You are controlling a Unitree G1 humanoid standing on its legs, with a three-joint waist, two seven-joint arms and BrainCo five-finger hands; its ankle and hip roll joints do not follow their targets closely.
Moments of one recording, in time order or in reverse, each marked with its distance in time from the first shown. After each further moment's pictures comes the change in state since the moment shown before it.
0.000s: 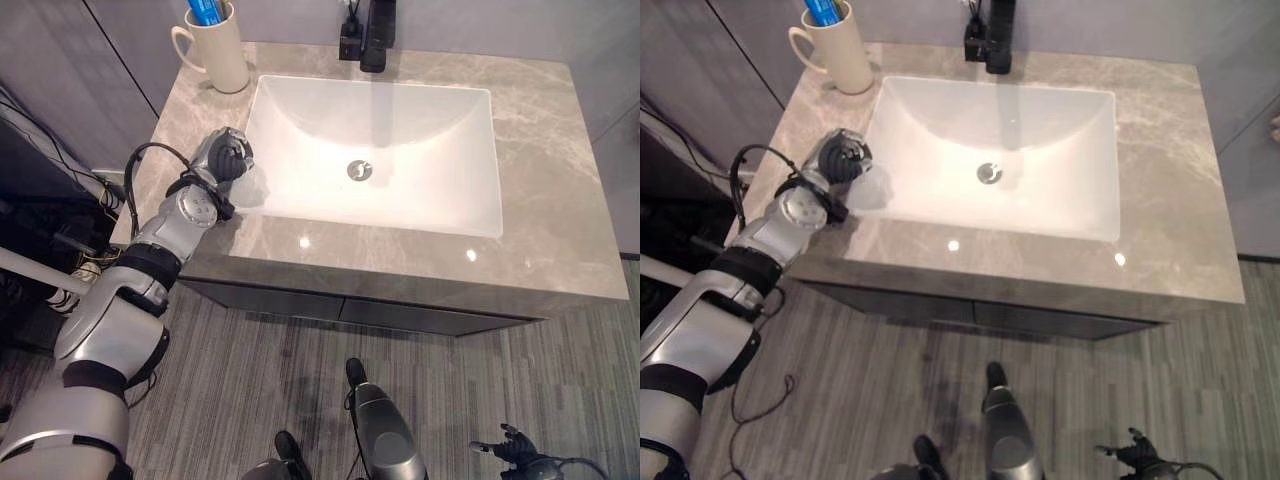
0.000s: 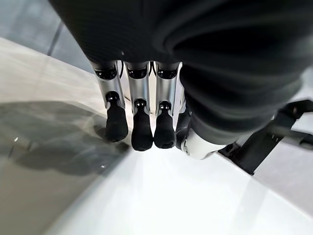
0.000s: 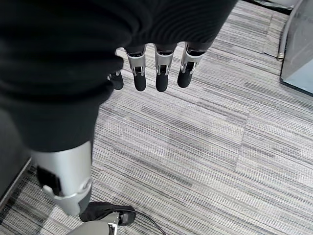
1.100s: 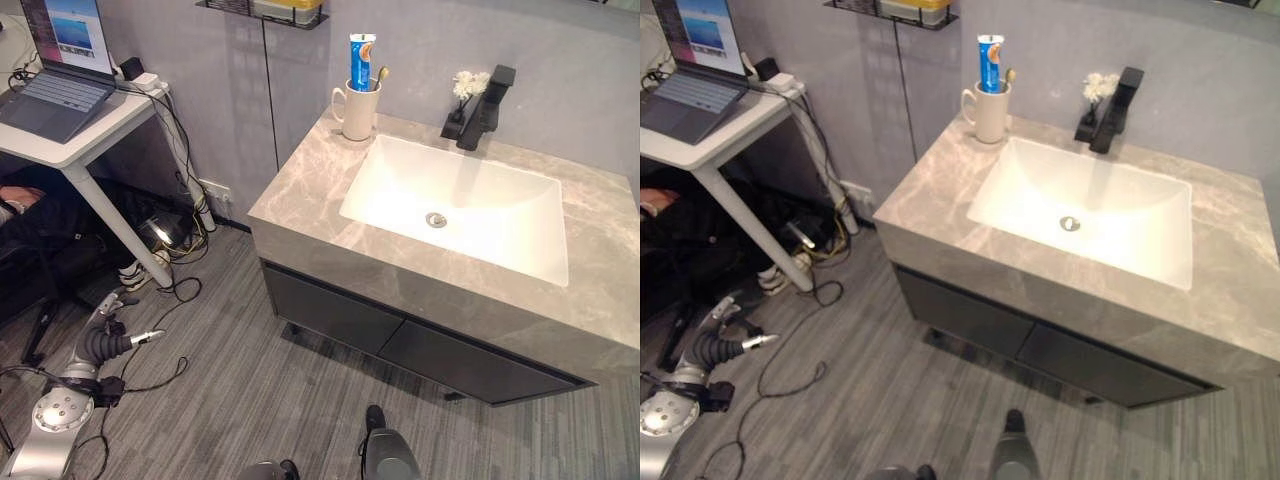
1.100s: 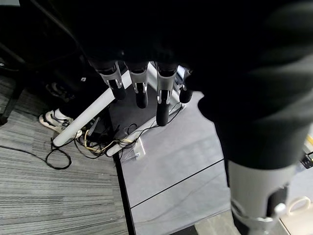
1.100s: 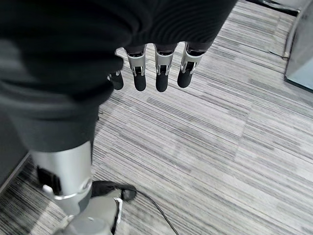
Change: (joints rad) left arm 1.268 0.152 0.732 -0.634 -0.198 -0.059 -0.148; right arm 0.150 0.070 -0.178 0.076 -0.047 0.009 0.063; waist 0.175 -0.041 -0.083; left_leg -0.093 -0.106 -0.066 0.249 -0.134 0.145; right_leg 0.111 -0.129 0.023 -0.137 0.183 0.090
